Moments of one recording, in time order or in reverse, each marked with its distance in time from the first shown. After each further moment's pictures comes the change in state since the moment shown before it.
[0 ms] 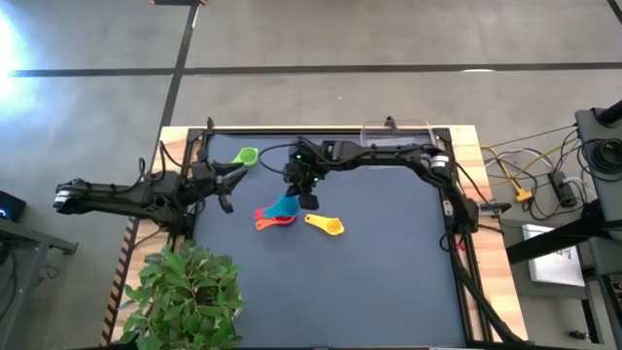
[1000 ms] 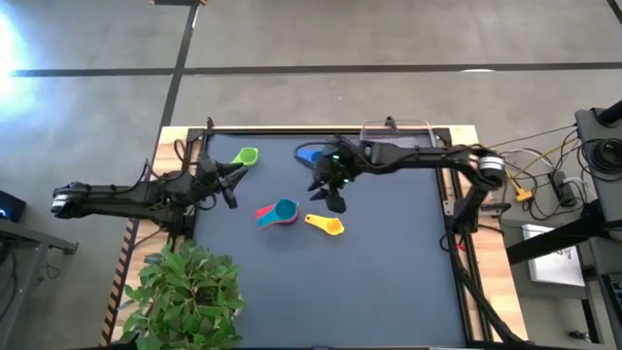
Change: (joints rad) left arm 0.069 0.033 0.008 -0.201 -0.052 -0.258; right arm 0.017 -0.416 -0.441 0.168 0.007 0.117
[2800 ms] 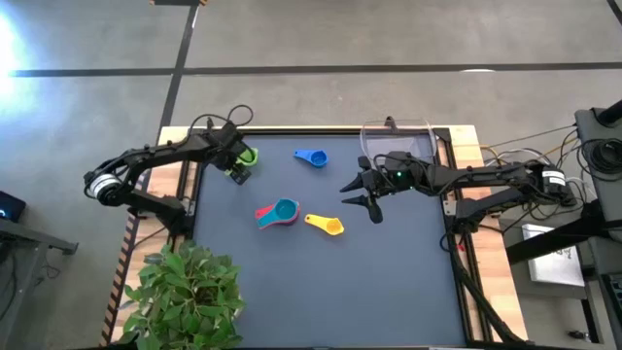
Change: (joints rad) left arm 0.802 0.870 0.312 -0.490 0.484 0.271; right arm 0.011 -0.491 -0.670 0.551 0.080 0.032
